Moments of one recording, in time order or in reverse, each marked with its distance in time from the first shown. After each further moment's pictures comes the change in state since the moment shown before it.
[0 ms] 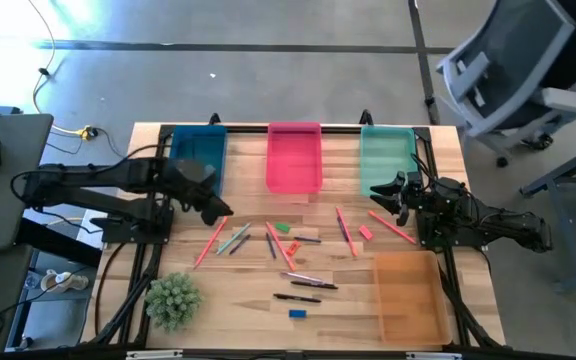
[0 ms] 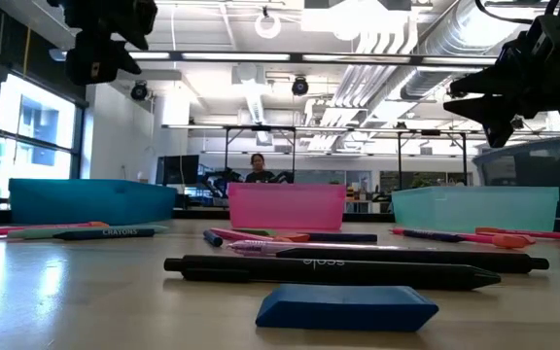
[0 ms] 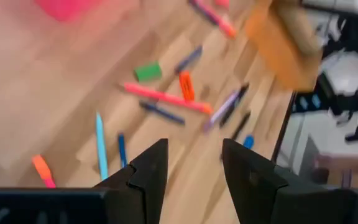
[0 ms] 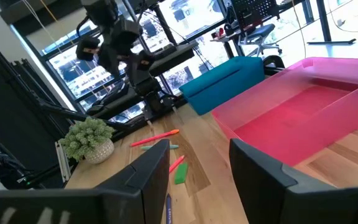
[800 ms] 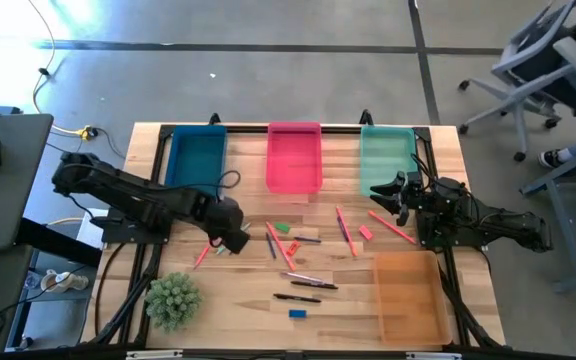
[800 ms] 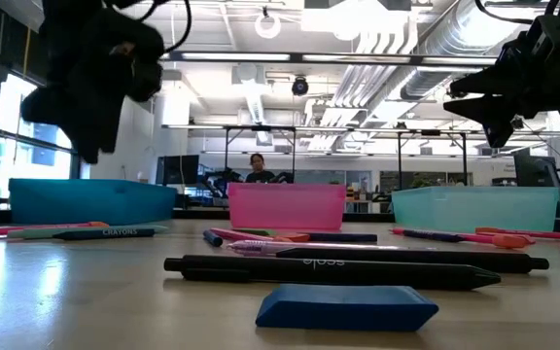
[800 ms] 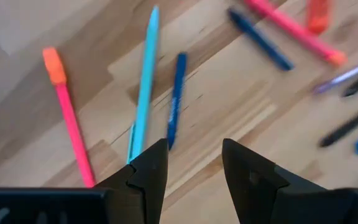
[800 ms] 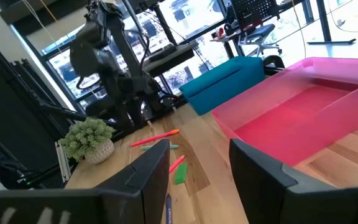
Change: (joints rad) left arm -0.246 0.418 0.001 -0.049 -0.151 -0.364; right arm 0.000 0.000 0.000 0.000 0.000 0.000
